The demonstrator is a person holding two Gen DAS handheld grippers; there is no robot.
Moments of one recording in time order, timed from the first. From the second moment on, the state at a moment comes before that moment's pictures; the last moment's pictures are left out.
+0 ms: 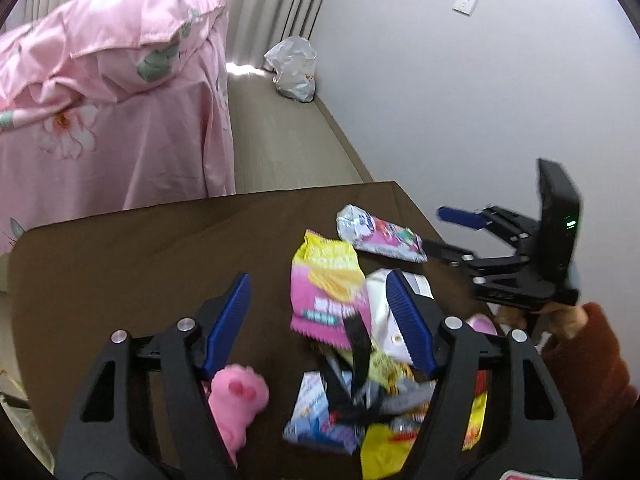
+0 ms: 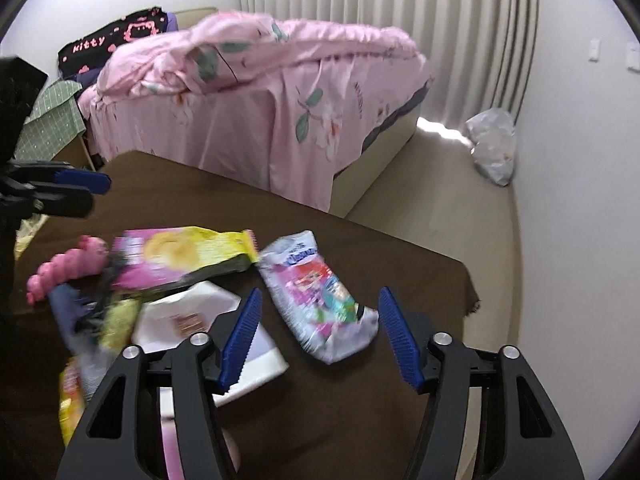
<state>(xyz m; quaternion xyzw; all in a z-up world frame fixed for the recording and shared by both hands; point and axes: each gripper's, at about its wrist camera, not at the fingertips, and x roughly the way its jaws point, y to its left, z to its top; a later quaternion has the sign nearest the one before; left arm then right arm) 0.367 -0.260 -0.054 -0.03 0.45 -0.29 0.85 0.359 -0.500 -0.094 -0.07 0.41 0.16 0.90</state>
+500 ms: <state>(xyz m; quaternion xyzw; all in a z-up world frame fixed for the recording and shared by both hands) 0.387 -0.285 -0.099 -0.03 0.52 -0.28 0.81 0.360 -0.497 -0.127 -0.07 0.44 0.17 0.88</state>
